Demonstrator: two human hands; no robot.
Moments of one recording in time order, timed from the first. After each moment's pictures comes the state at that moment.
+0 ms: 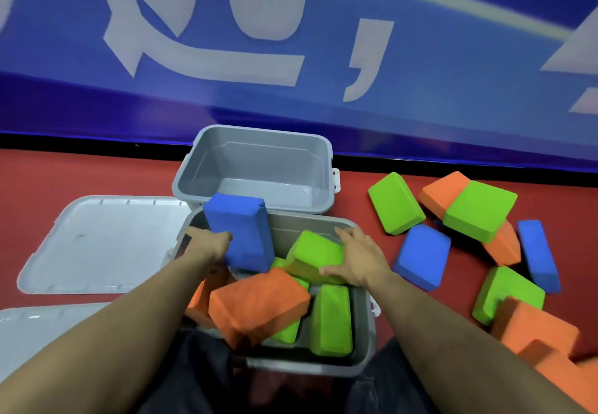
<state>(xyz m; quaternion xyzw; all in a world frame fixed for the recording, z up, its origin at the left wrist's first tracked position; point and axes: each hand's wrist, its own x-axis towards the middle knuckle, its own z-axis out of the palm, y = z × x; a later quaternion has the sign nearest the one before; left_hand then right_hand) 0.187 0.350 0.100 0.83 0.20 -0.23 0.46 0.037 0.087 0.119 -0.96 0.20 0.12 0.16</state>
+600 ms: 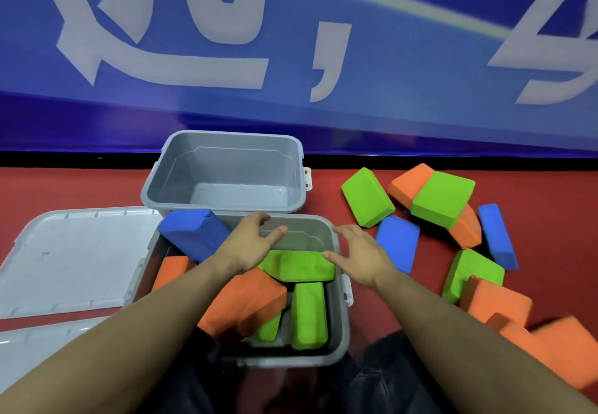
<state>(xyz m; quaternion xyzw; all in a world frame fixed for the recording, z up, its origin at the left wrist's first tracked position) 0.124 0.263 0.151 0.87 -0.22 -0.24 0.37 -0.015 0.048 0.147 -0.95 0.21 0.07 0.22</state>
